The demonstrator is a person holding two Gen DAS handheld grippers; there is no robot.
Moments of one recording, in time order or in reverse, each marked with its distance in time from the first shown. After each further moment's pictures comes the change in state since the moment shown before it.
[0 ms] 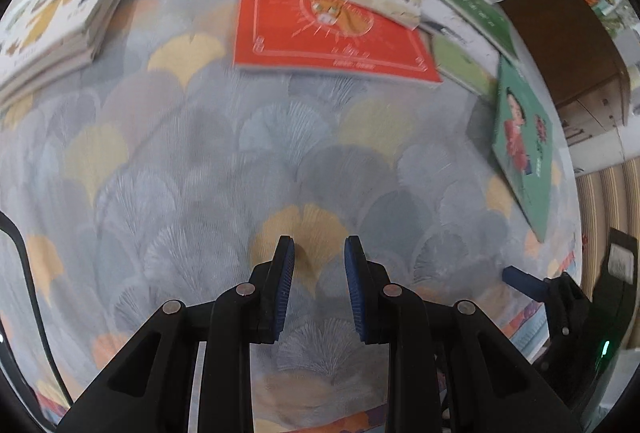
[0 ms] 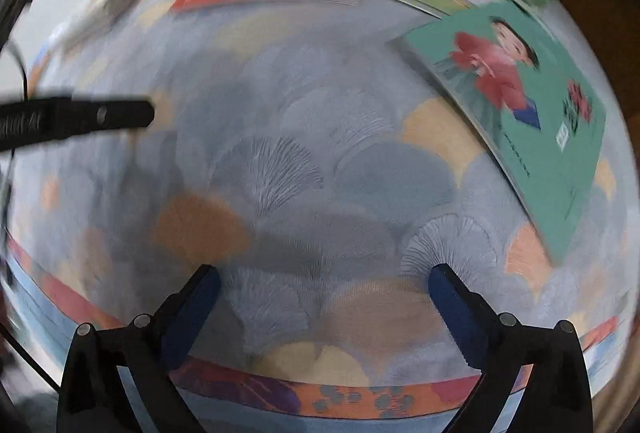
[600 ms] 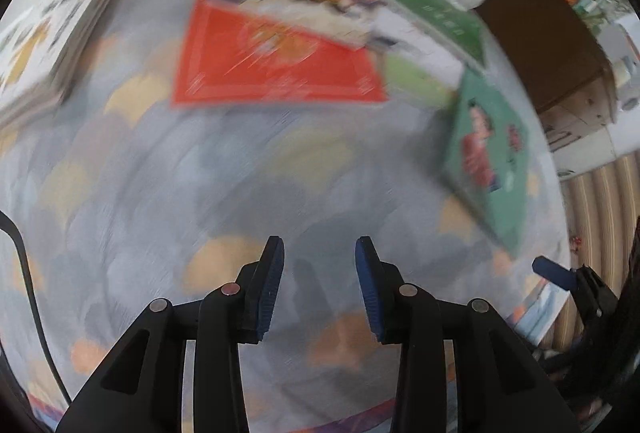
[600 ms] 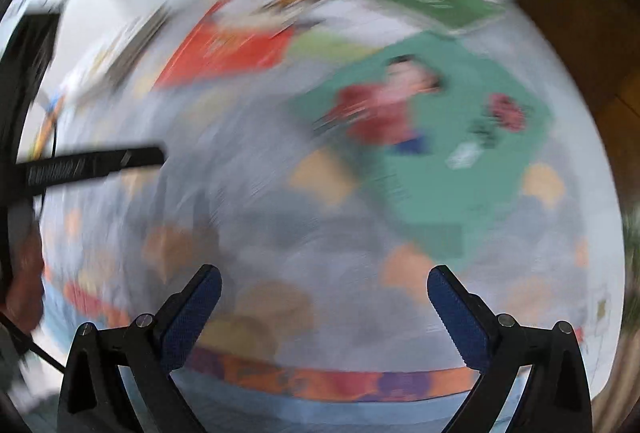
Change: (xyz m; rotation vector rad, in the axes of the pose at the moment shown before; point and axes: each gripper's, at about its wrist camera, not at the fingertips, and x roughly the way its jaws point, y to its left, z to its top) left arm -0.010 -0.054 0.020 0.068 -0.069 -0.043; right arm -0.063 -0.107 -0.023 0.150 -0.155 0.065
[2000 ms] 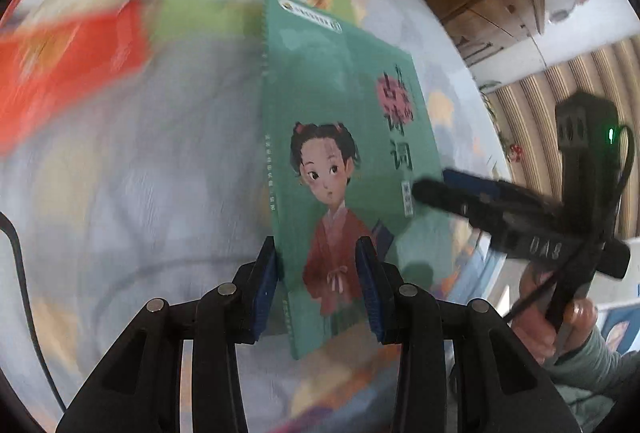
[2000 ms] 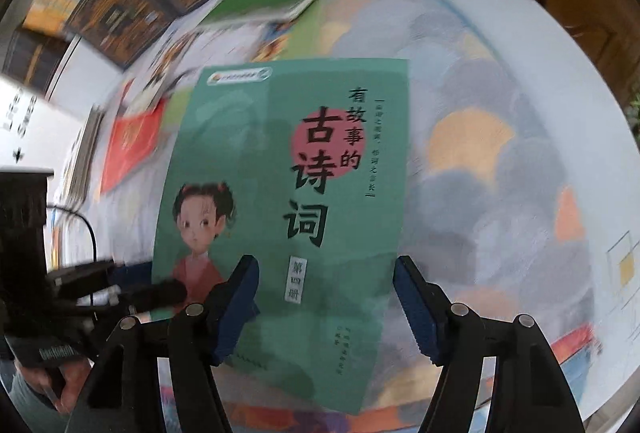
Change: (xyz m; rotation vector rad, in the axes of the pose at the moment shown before) left arm 0.053 -0.088 -0.014 0.209 0.228 -0.253; right arm 0.031 -0.078 0.029 0.299 0.059 0.131
